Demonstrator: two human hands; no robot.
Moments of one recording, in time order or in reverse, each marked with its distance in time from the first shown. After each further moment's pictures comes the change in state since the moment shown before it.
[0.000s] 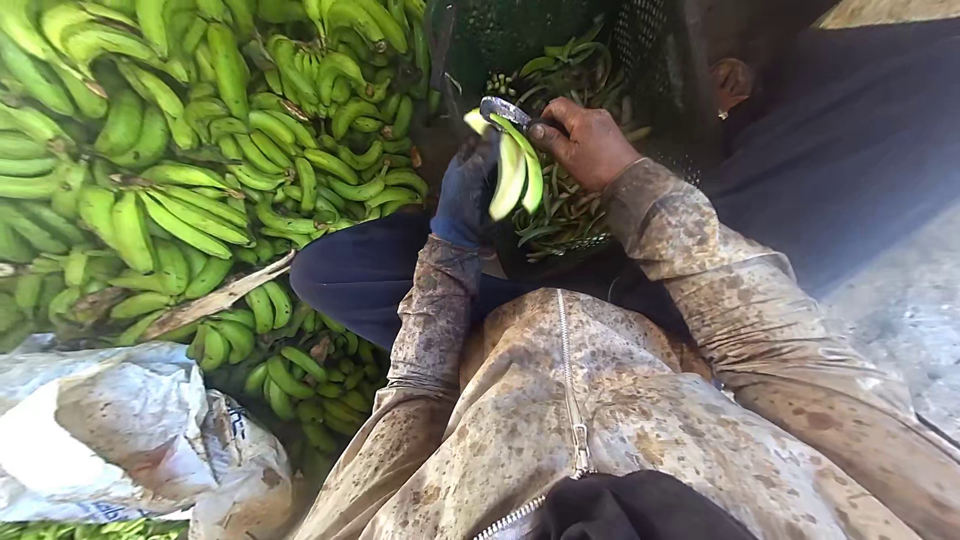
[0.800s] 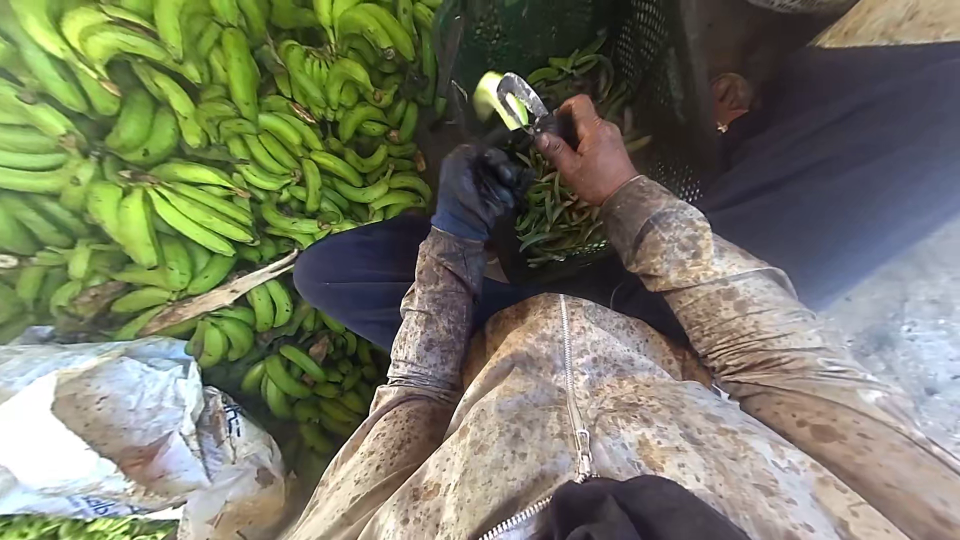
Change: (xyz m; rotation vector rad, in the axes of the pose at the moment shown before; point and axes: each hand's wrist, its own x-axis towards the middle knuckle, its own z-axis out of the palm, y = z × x) left_hand 0.017 0.012 0.007 -0.601 0.048 -0.254; right_hand -0.008 -0.001 0.009 0.072 0.126 0.009
